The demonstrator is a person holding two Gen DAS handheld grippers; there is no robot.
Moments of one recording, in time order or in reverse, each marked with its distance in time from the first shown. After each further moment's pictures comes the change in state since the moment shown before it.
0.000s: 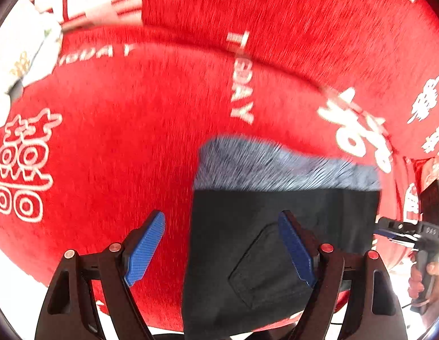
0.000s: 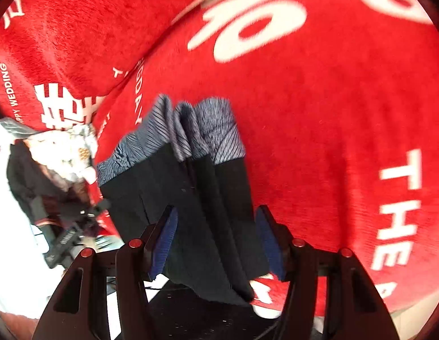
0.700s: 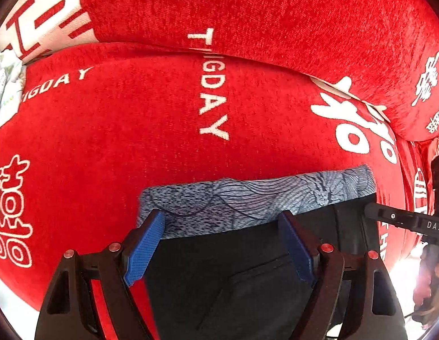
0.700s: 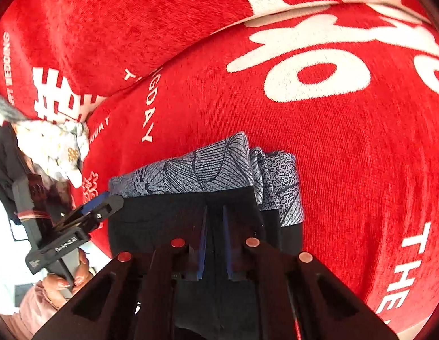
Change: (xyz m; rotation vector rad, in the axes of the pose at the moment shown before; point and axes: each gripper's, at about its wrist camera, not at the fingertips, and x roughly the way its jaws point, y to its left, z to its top) left arm 0.045 -0.025 0.033 0.125 0.030 0.032; right arm 0.033 0.051 0.038 -0.124 -0.068 -0.068
